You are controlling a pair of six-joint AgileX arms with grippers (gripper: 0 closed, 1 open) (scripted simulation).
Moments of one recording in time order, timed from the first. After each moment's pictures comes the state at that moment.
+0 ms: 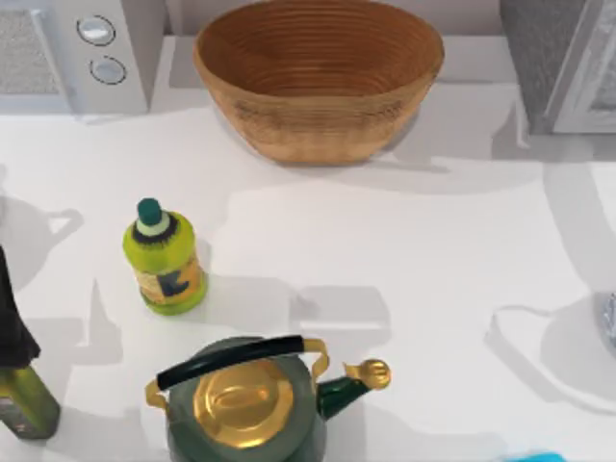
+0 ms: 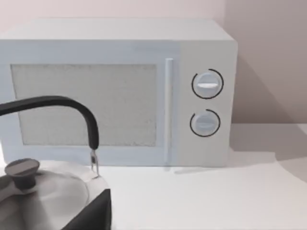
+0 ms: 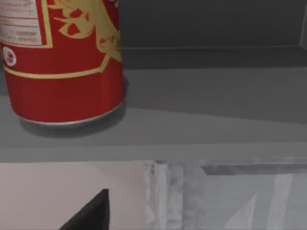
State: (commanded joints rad) left arm 0.00 0.00 0.00 0.00 0.00 0.00; right arm 0.16 1.10 1.53 -0.32 0.17 0.02
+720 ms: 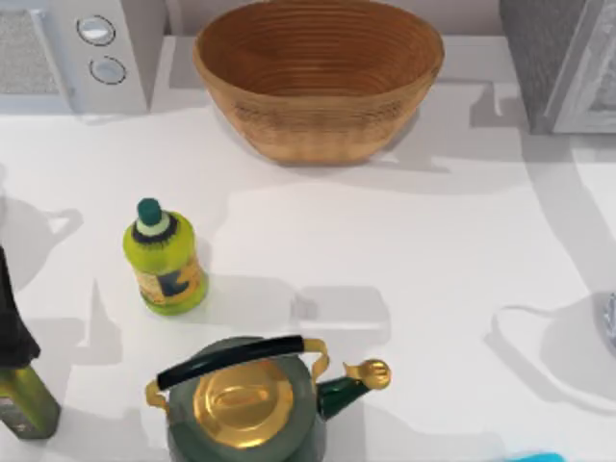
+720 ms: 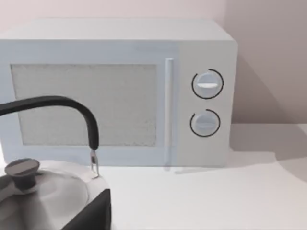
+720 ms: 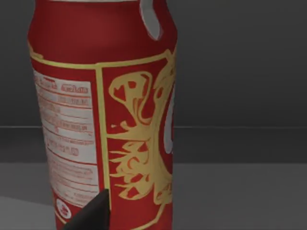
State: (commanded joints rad) left arm 0.00 0.00 0.00 0.00 0.00 0.00; right arm 0.18 1.33 1.73 -0.42 0.20 0.02
